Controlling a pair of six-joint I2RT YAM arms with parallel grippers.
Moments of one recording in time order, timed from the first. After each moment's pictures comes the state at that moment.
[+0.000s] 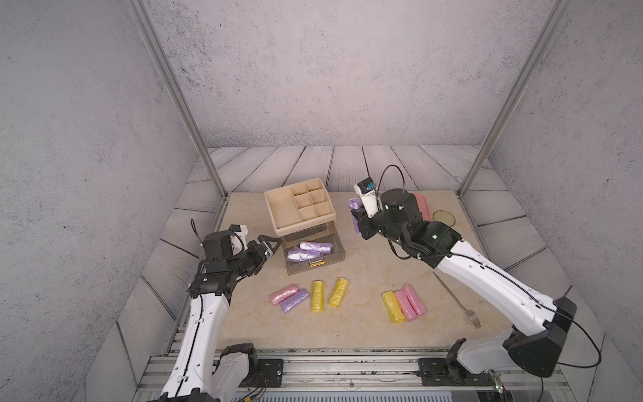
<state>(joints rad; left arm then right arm) 0.09 0.93 0.78 -0.46 0.66 -0.74 0.81 1.49 1.60 -0.54 0.14 -0.09</state>
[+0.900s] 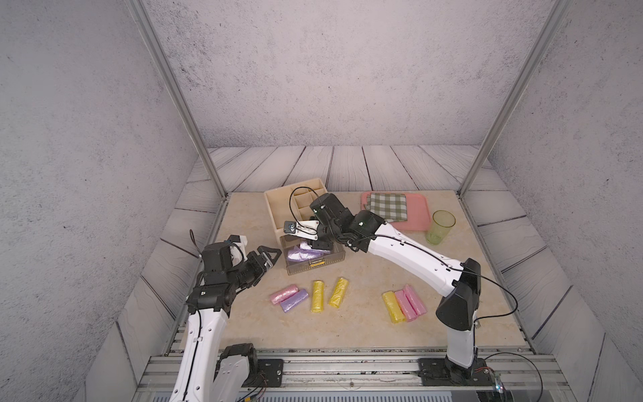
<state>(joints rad) 0.09 0.81 0.72 -0.57 0.64 -0.73 0.97 1.94 2.00 -0.79 0.09 -0.75</state>
